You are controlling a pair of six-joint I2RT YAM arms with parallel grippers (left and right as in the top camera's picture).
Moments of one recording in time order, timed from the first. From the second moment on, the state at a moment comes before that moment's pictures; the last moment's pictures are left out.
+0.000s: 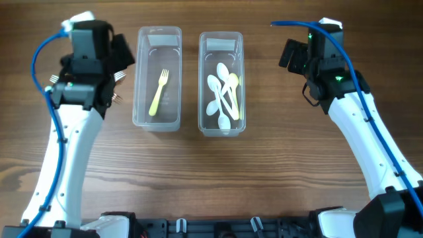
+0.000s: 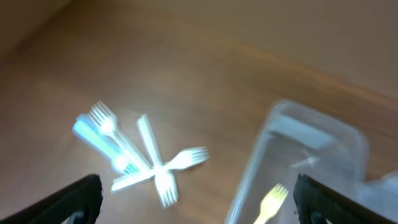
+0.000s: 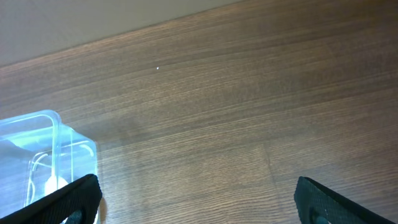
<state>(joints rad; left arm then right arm) -0.05 1.42 1.33 -0.66 -0.38 -0.40 0.17 1.52 1.23 -0.47 0.24 0.34</state>
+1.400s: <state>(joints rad) 0.36 2.08 1.33 -0.25 -0.17 -0.88 0.17 1.52 1.23 -0.47 0.24 0.34</state>
